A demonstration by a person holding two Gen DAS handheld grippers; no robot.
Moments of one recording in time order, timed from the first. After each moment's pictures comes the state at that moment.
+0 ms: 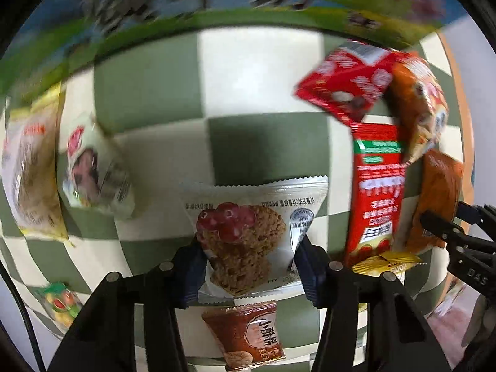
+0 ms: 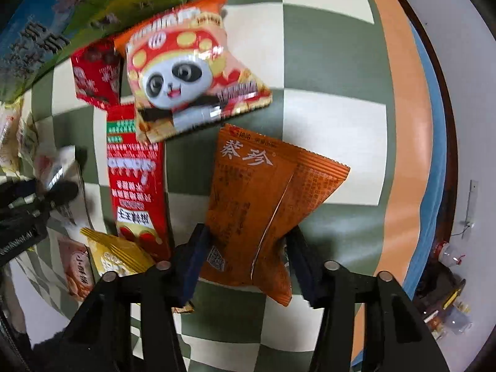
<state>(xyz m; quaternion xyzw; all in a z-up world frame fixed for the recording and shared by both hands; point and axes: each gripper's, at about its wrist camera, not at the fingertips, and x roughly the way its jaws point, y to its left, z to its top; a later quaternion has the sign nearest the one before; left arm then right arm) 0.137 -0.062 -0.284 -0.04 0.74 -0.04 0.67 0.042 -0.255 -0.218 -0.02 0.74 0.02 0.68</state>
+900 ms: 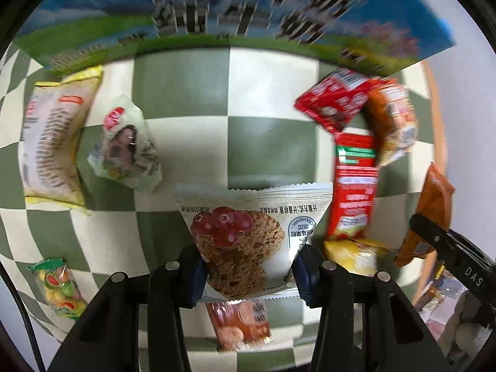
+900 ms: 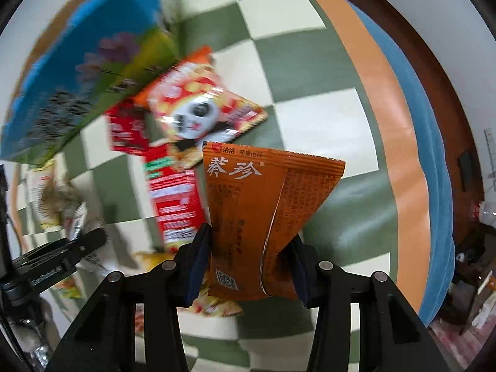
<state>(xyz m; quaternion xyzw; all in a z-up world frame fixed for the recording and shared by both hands) 0.112 -0.058 -0.236 -0.09 0.71 -0.05 0.70 -0.008 -0.251 -0.160 0.12 0.68 -0.01 0.73</state>
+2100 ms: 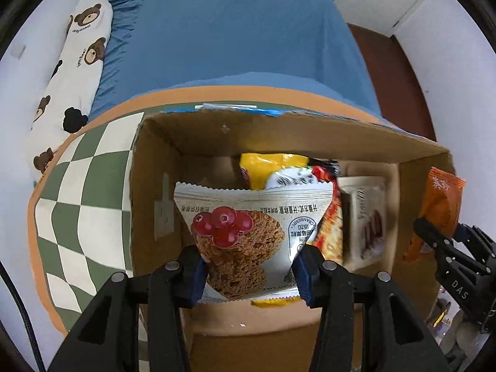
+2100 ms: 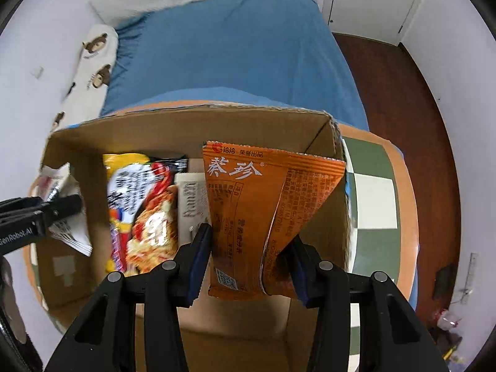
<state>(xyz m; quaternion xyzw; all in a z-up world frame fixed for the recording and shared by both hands) 0.406 0.090 -0.169 -0.06 0.68 0.01 0.73 0.342 -0.122 -0.110 -0.03 0.65 0.05 0.76</state>
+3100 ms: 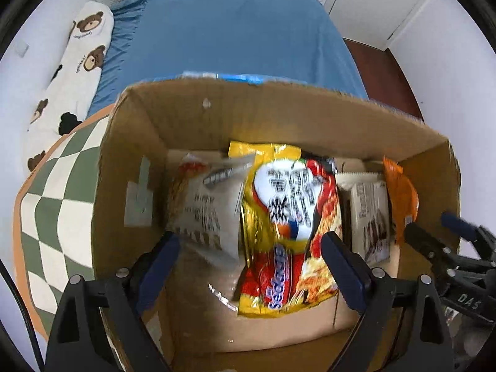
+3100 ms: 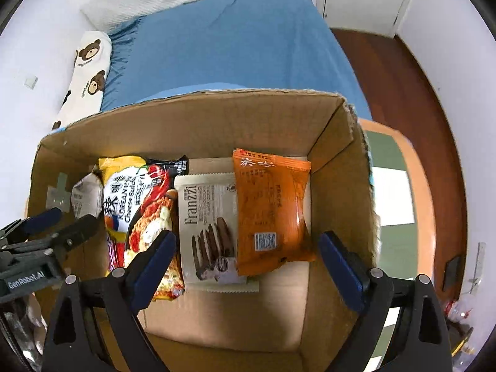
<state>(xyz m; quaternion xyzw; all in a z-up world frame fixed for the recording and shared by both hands) 0.376 0.079 -0.175 -0.06 0.64 0.01 0.76 0.321 -0.122 -0.122 -0.01 0.63 0.04 0.78</state>
